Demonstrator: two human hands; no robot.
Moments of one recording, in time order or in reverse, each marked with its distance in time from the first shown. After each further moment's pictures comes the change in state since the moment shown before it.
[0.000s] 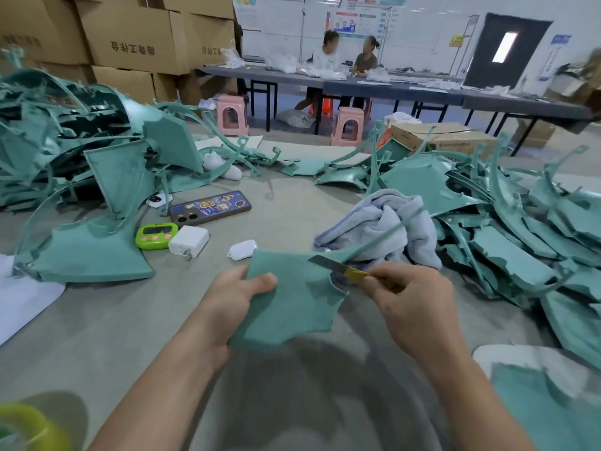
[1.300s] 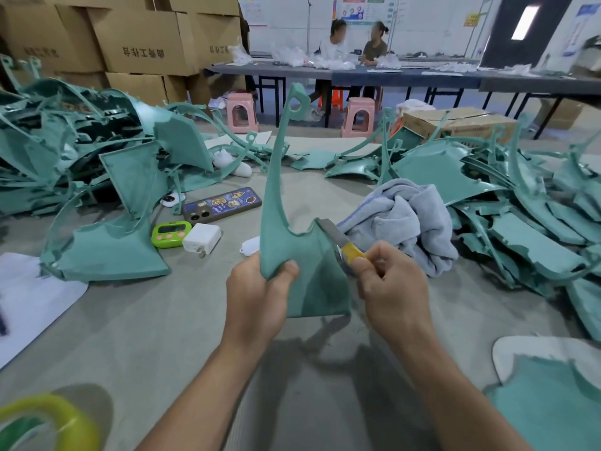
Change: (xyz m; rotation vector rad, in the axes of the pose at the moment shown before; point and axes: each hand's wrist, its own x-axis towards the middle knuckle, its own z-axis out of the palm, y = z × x) left_hand 0.008 -0.016 0.019 0.518 0.408 0.604; right_hand 0.002 -0.015 0.043 0.217 0.008 0.188
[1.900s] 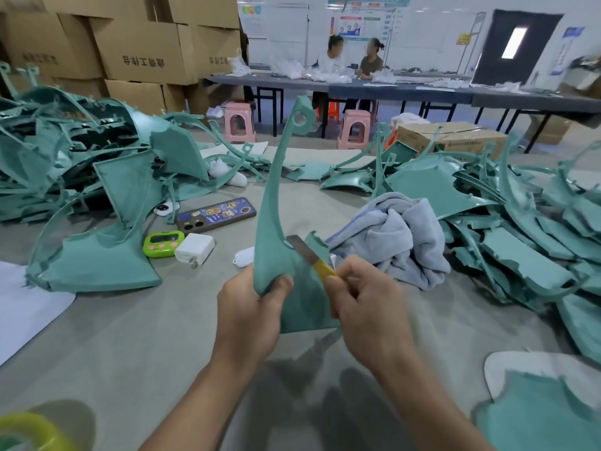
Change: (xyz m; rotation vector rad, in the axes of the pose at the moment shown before) left_hand -0.002 -0.001 0.003 0.016 0.025 0.077; right_hand -0.010 -0.012 0.005 0.008 -0.106 -0.100
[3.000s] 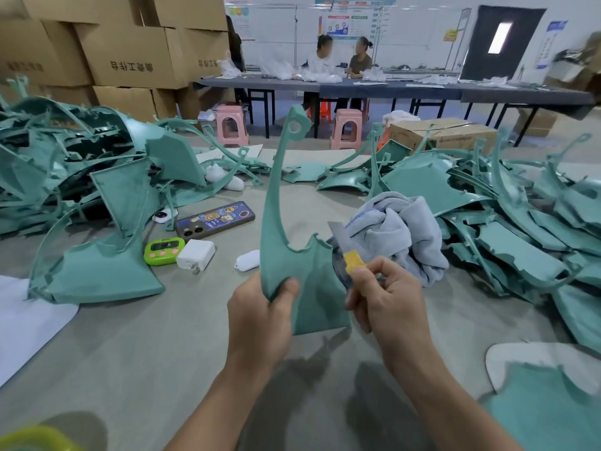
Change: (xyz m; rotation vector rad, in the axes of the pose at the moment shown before) left_hand -0.002 -0.002 0.005 0.051 0.029 0.018; right_hand 0.005 0.011 -0.003 0.525 0.068 0.207
